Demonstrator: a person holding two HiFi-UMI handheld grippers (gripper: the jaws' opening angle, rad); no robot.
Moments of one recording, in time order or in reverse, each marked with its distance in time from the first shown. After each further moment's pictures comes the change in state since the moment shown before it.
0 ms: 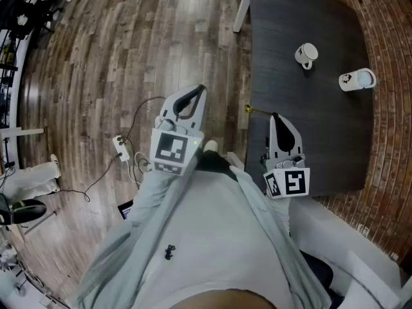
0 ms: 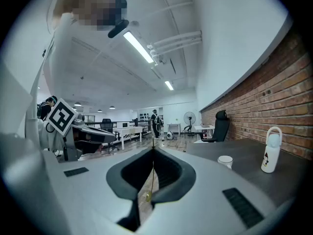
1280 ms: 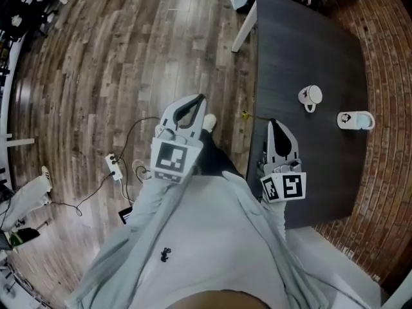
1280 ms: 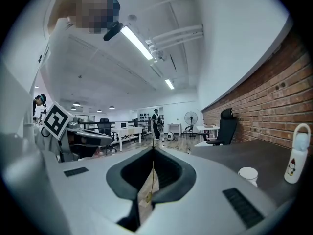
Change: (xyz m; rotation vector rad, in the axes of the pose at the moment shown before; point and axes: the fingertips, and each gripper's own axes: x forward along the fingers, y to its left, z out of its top) left arm 0.088 0.091 0.002 -0.032 -0.030 0.012; right arm 0.136 -0.032 0.003 0.013 0.002 0.010
